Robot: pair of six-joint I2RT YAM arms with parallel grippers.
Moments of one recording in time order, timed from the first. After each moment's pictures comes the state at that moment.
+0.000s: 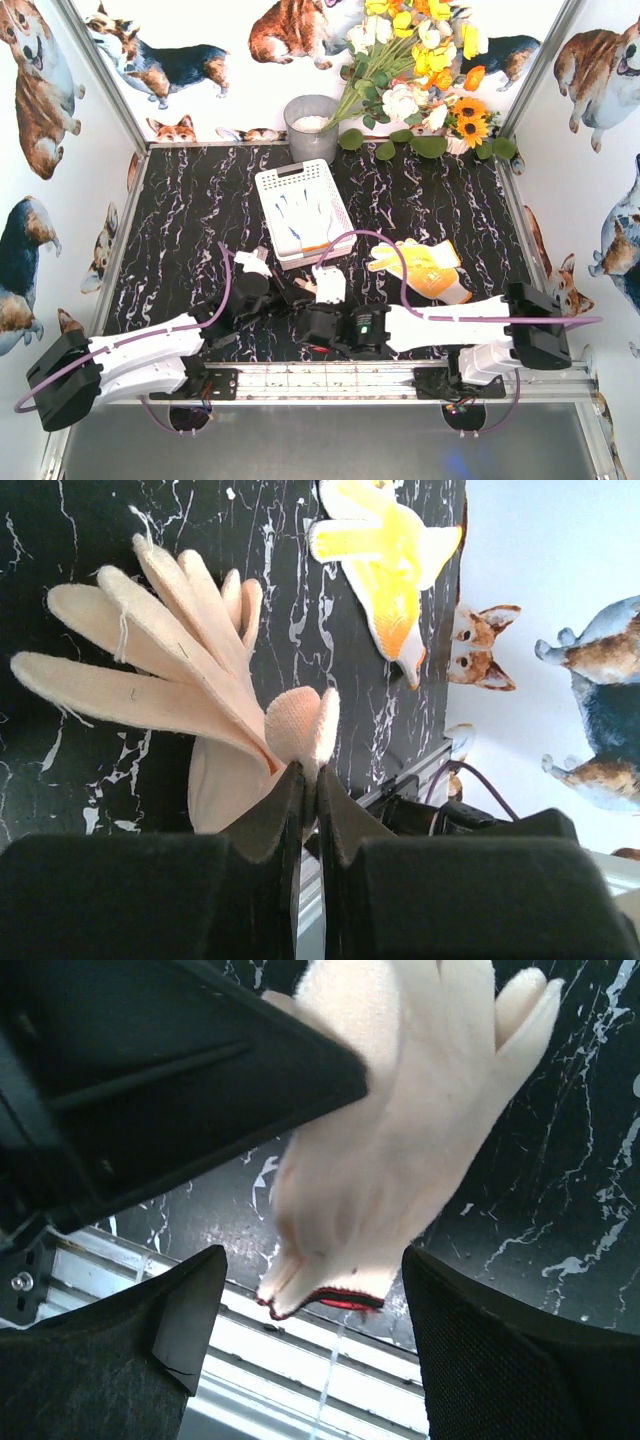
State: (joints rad) left arm -0.93 0.98 0.34 0.19 -0.11 -1.29; right arm 1.42 1.41 0.94 -0.54 0.58 1.03
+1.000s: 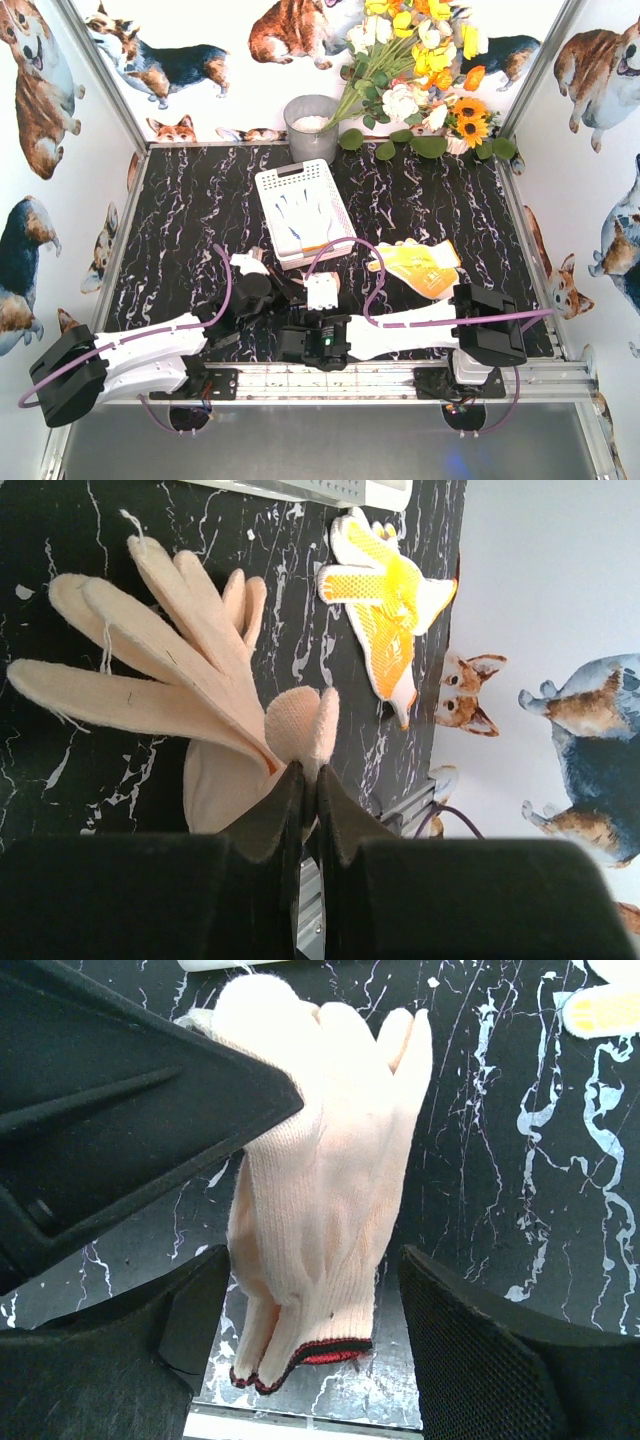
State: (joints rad) left arm -0.94 1.02 0.33 0.25 -0.19 -1.38; right arm 1.49 1.67 1.09 -0.73 0.93 1.24
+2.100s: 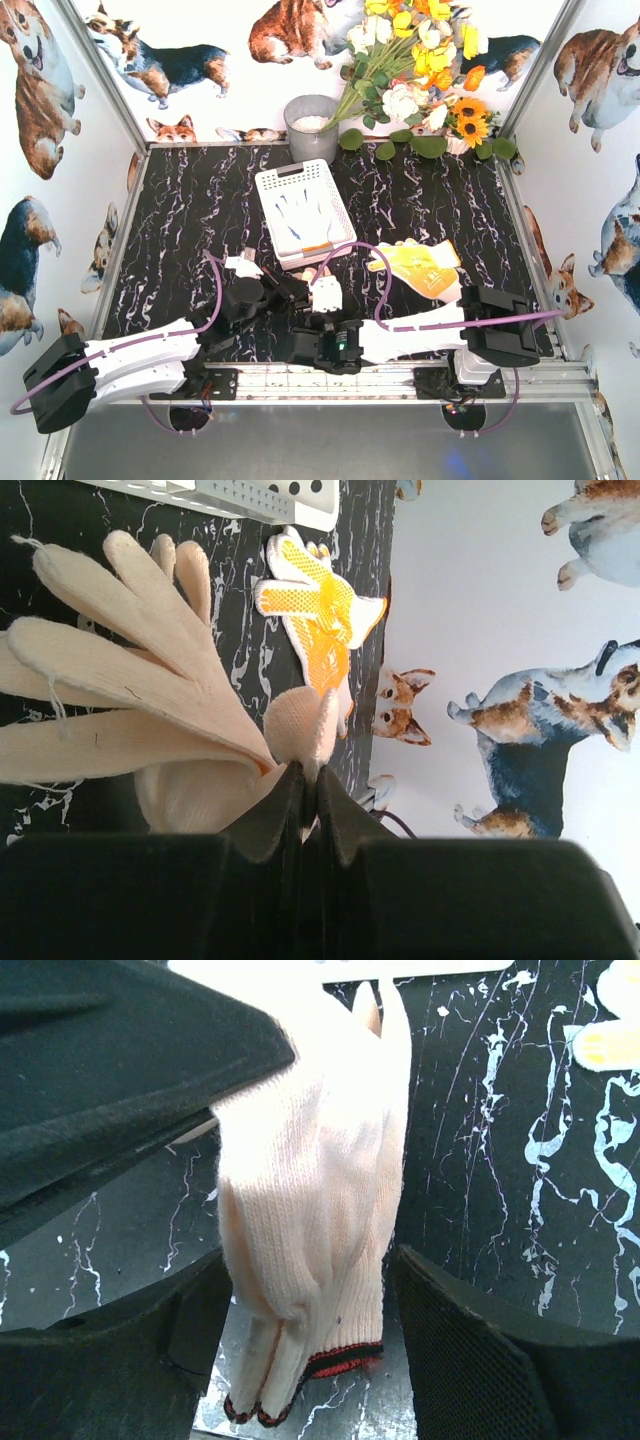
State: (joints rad) left arm -0.96 0.94 0.30 0.31 -0.25 -1.45; right arm 1.50 1.60 0.94 -0.49 0.98 1.11
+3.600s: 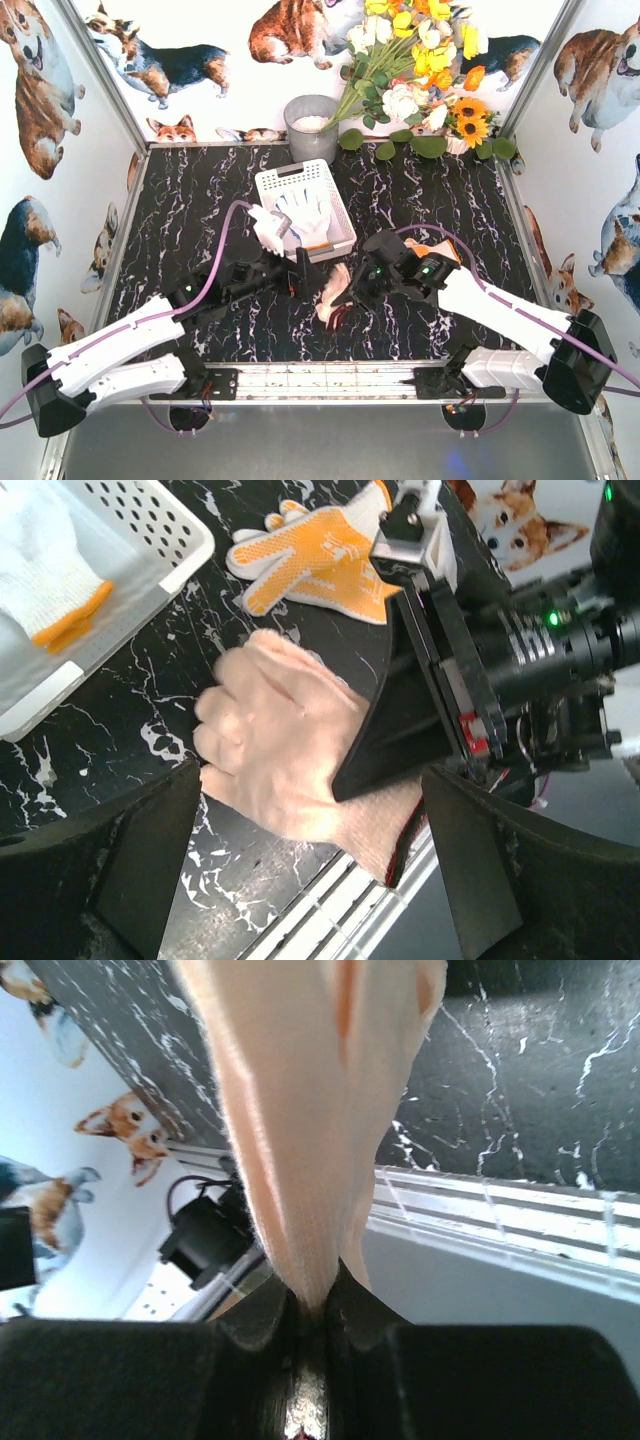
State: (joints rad) left arm -0.93 0.93 0.81 -0.26 -0.03 -0.59; right arm 0.81 1.16 0.84 -0.60 -0.29 1.42
